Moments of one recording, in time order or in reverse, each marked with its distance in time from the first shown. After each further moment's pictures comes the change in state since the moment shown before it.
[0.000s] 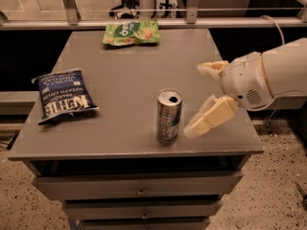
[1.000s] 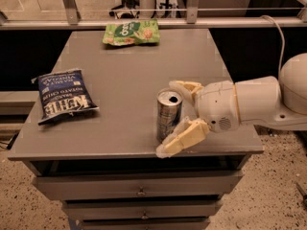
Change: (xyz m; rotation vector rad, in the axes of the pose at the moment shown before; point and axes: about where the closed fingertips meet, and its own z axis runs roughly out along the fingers) arm -0.015 0.044 0.054 -0.111 -0.251 0.002
